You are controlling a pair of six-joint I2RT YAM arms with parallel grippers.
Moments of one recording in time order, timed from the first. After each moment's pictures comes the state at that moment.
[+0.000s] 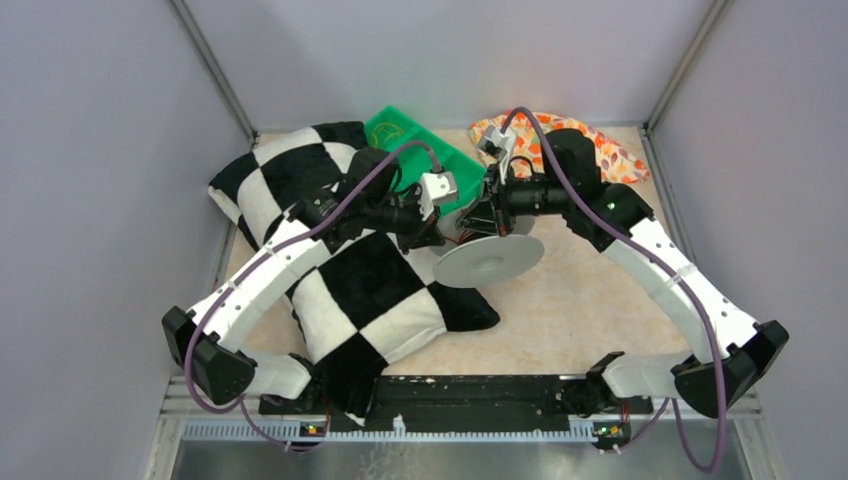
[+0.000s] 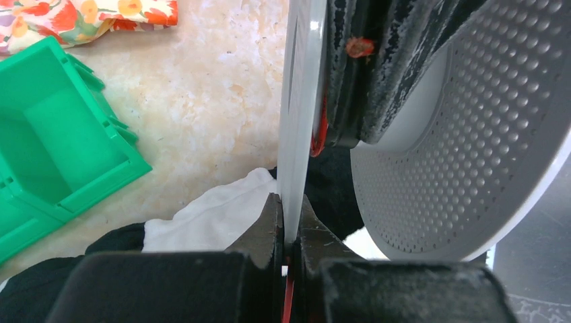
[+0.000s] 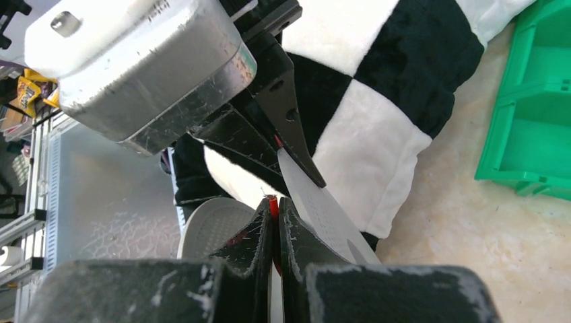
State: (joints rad) left arm -0.67 1.36 1.42 -0.73 0.59 0.36; right arm 0.62 1.27 1.41 -0.58 -0.71 0.06
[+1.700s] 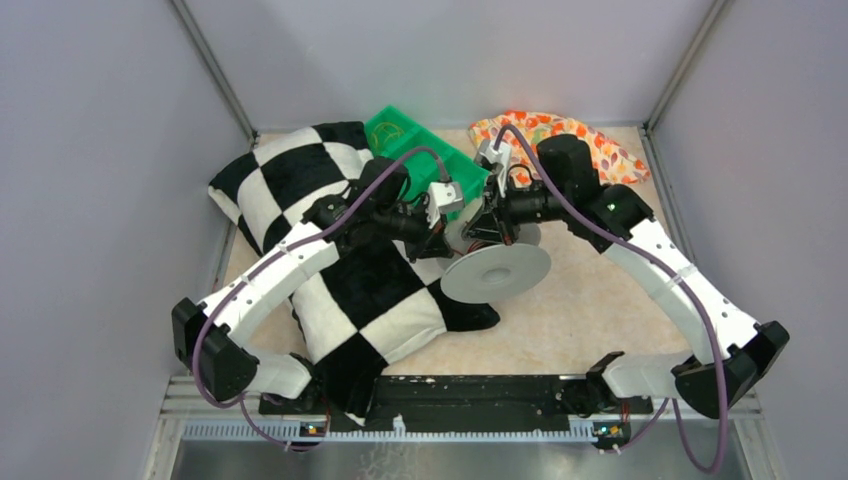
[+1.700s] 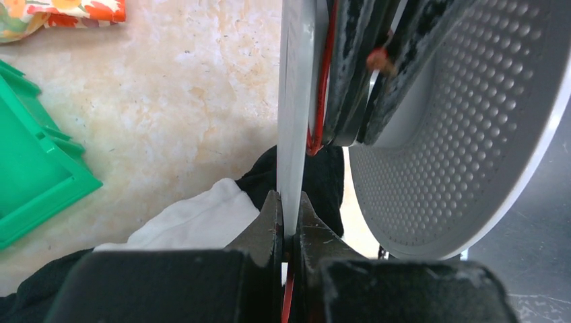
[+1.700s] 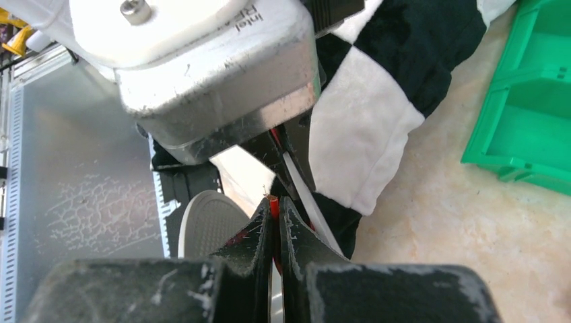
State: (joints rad) left arm -0.68 1.39 1.38 -0.69 0.67 0.30; right arm 0.62 1.27 1.43 -0.70 -0.71 -0.10
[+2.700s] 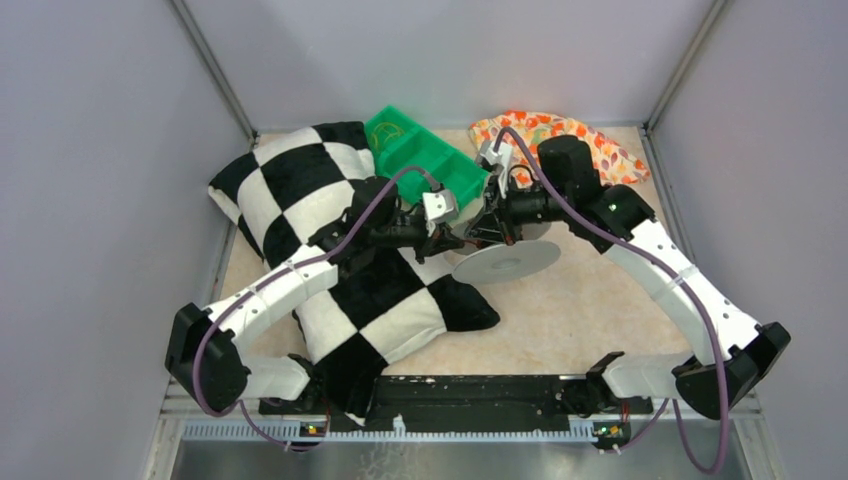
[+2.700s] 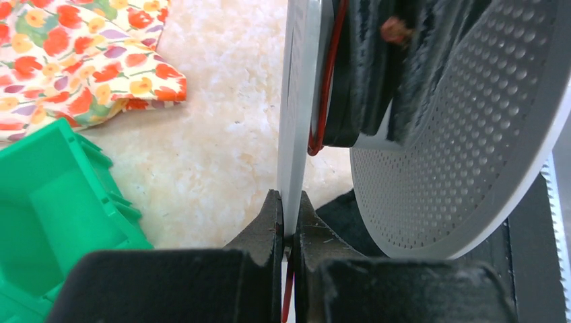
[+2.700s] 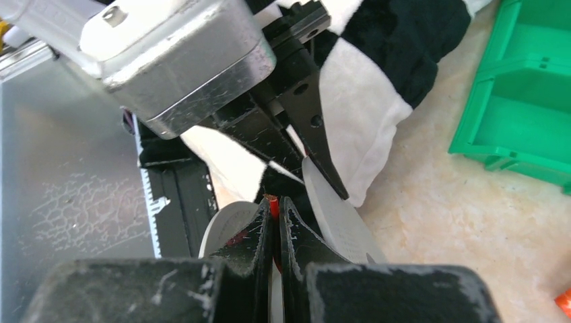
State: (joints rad) left arm -0.68 1.30 1.04 -0.12 0.68 0.26; right arm 0.62 1.25 1.41 -0.72 -0.68 -0.12
